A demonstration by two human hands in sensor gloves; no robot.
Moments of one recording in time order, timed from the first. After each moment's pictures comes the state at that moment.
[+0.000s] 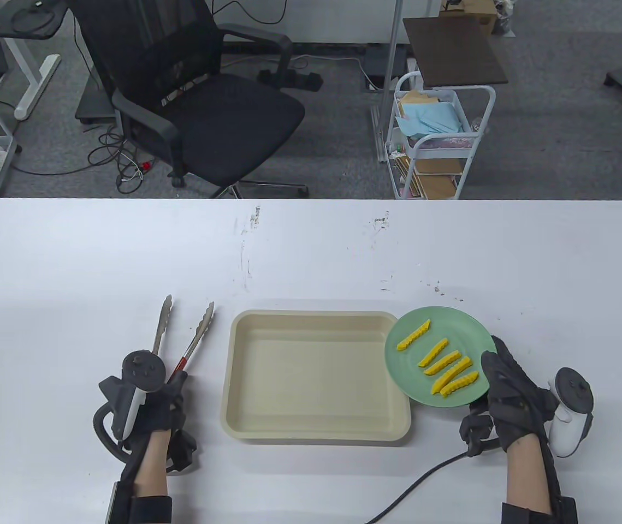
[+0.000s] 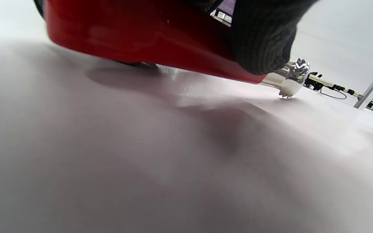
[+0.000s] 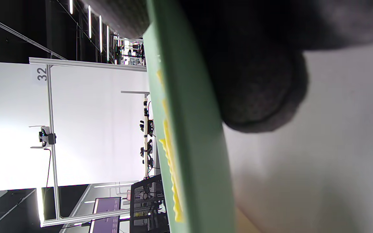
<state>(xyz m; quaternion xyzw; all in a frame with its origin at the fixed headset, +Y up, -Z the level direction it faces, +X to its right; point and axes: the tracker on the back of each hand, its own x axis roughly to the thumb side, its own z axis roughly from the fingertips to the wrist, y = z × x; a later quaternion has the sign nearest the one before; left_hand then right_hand) -0.301 -0.764 -0.279 -0.08 0.24 0.19 0.95 0.311 -0.767 -0.271 -0.18 0.03 0.69 0.69</state>
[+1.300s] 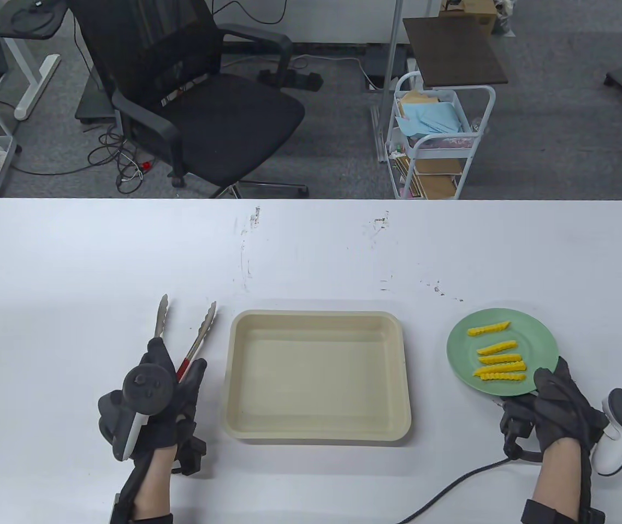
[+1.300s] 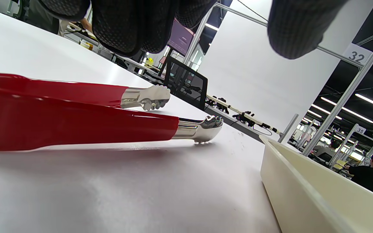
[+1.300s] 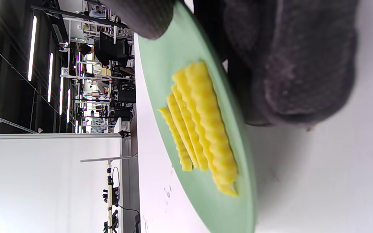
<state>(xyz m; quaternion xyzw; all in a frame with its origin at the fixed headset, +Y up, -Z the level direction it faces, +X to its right) -0.274 -0.723 -0.253 0.03 0.14 0.23 0.96 0.381 -0.775 -0.246 -0.35 -0.01 0.65 0.67</state>
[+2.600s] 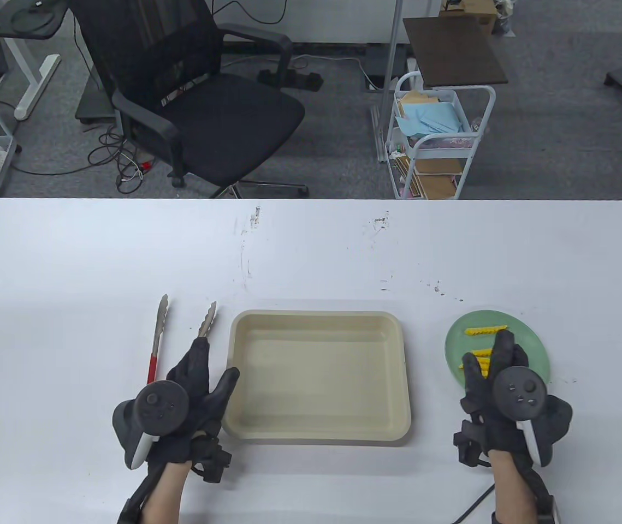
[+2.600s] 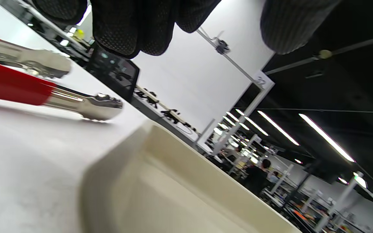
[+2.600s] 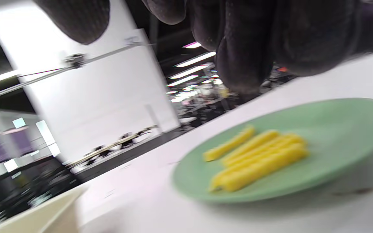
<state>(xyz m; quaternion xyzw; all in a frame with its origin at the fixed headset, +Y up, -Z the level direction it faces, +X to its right) -0.226 -0.717 -0.240 0.07 -0.06 0.32 0.94 0.237 -0.697 -0.246 -0.12 -0.15 0.96 0.20</state>
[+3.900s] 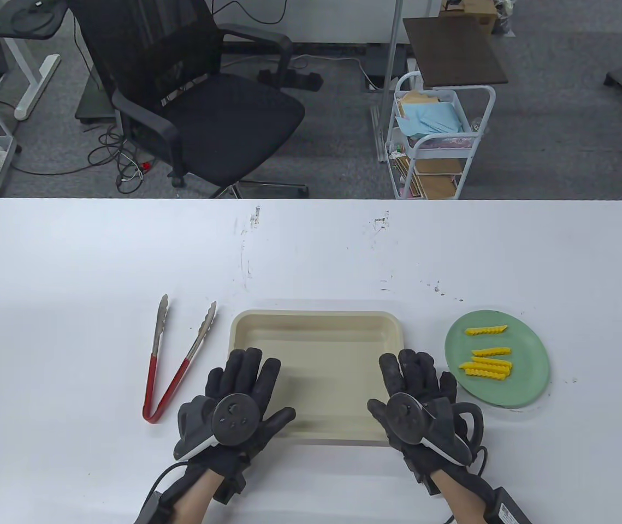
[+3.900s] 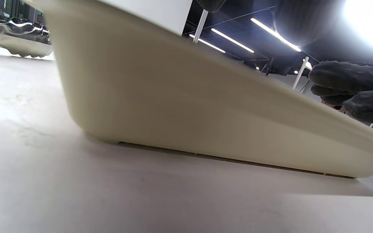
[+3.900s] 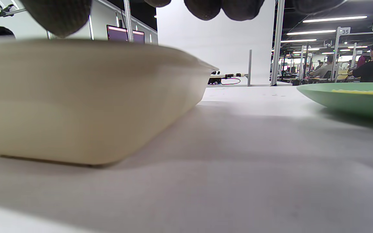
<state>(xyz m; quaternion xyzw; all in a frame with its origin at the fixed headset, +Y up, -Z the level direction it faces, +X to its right) -0.165 -0.745 -0.243 -0.04 -0.19 0.16 0.97 0.140 -0.733 -0.242 0.09 -0.04 0.99 0.04</state>
